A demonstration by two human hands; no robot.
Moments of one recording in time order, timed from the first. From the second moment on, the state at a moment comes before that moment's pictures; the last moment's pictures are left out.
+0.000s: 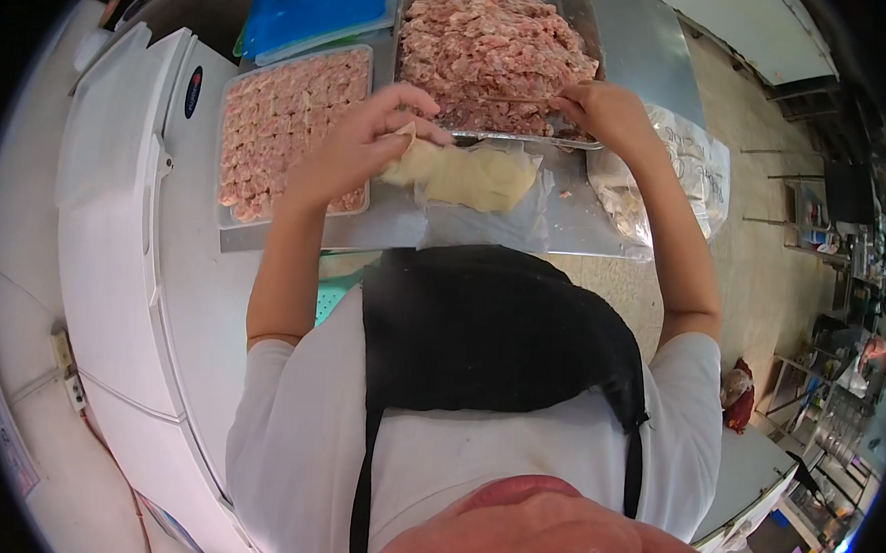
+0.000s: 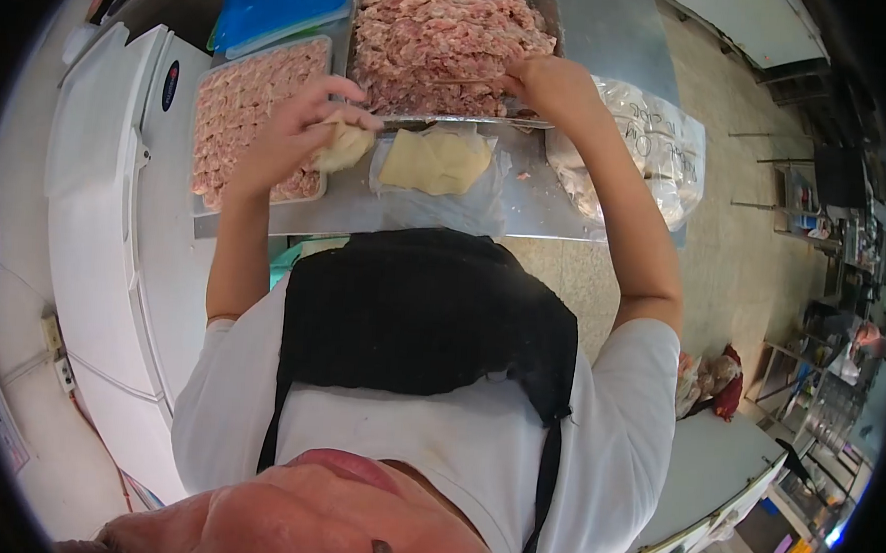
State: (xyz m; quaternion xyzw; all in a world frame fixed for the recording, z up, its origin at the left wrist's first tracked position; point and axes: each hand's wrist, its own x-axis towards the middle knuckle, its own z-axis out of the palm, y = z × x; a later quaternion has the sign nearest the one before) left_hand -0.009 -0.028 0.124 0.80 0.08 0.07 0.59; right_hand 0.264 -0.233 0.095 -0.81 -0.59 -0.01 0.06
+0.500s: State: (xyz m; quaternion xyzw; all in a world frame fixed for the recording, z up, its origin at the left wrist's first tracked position) left_hand -0.034 -0.055 -0.011 0.08 0.31 0.24 0.92; right_hand 0.196 -0.187 0.037 -0.71 -0.70 -0.09 0.05
